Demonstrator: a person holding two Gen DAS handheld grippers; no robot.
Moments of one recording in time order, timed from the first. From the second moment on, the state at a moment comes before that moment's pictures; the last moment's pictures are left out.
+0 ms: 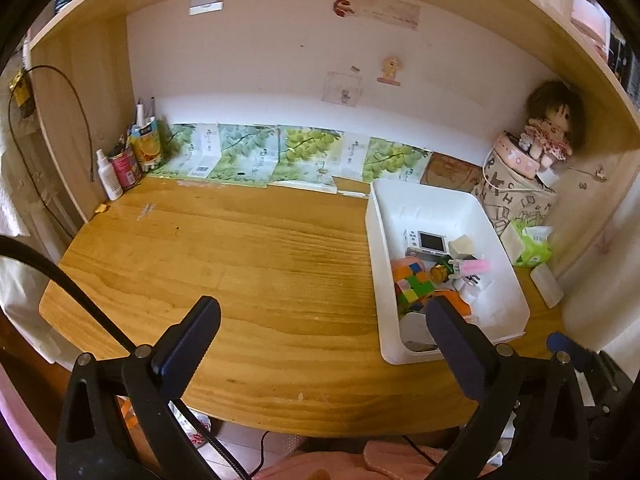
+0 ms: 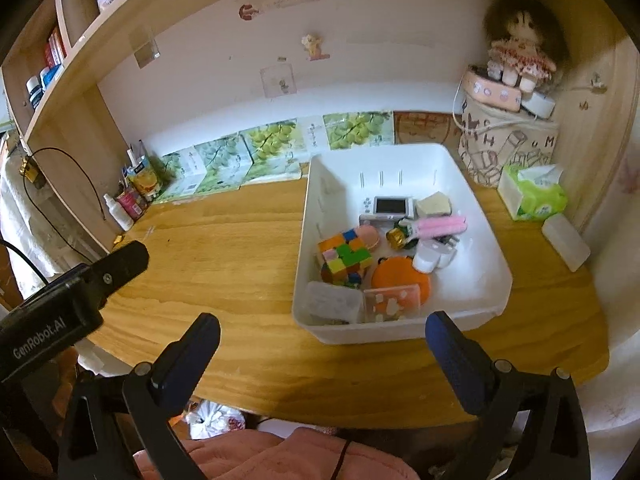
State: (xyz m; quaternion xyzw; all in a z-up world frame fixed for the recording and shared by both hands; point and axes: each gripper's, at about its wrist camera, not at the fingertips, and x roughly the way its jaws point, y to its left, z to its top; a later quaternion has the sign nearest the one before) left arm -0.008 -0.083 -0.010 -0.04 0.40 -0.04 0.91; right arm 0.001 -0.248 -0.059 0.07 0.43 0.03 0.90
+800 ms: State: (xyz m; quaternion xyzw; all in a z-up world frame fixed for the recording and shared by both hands) left arm -0.017 -0.090 -0.011 -0.01 0.41 -0.01 0.91; right arm 0.006 -0.240 -0.061 0.05 0.44 0.04 0.90
